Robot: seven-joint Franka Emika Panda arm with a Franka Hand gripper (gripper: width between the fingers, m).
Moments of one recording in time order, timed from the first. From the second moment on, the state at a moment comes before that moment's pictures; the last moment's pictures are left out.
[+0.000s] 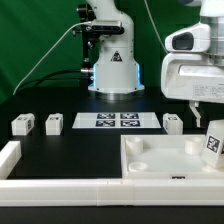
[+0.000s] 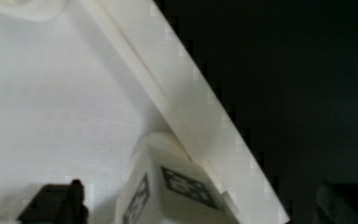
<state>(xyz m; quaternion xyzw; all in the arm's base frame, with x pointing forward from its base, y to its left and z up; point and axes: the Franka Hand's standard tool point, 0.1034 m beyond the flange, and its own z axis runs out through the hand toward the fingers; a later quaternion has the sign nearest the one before) 0.611 0.142 0.084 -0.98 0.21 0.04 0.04</state>
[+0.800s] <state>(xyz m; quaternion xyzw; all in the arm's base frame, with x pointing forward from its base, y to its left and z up) 0.611 0.131 0.081 -0.97 -0.24 0.03 0.05</state>
